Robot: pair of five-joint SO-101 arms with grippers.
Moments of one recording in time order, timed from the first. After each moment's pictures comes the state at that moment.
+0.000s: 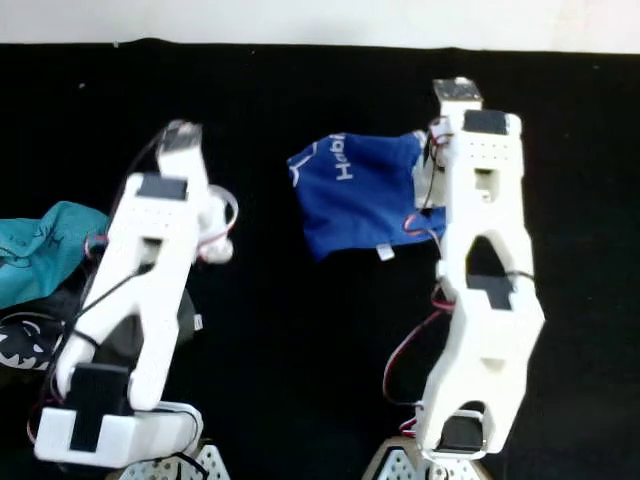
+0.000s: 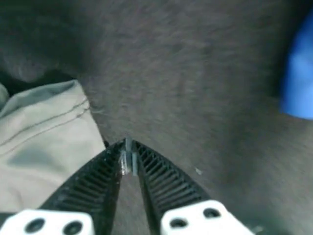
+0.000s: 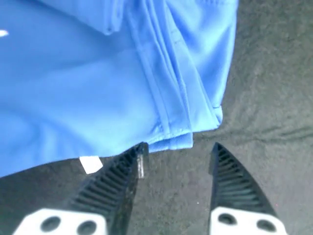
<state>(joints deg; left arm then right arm) -2.3 -8.6 29.5 64.3 -2.1 -1.0 32.7 -30.5 88.7 6.4</state>
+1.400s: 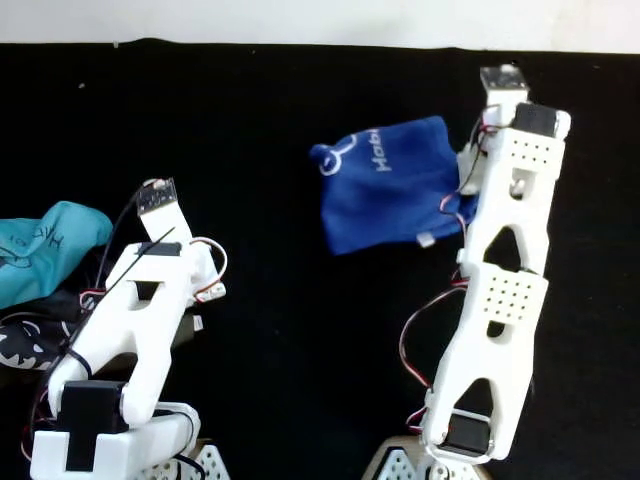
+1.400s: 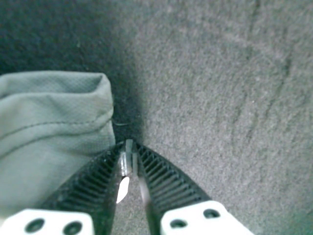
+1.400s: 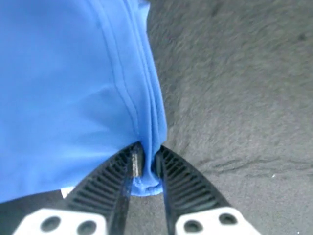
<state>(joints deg) -5.8 -11.5 53.4 39.6 -2.0 8.4 56.2 -70.5 100.2 16.2</state>
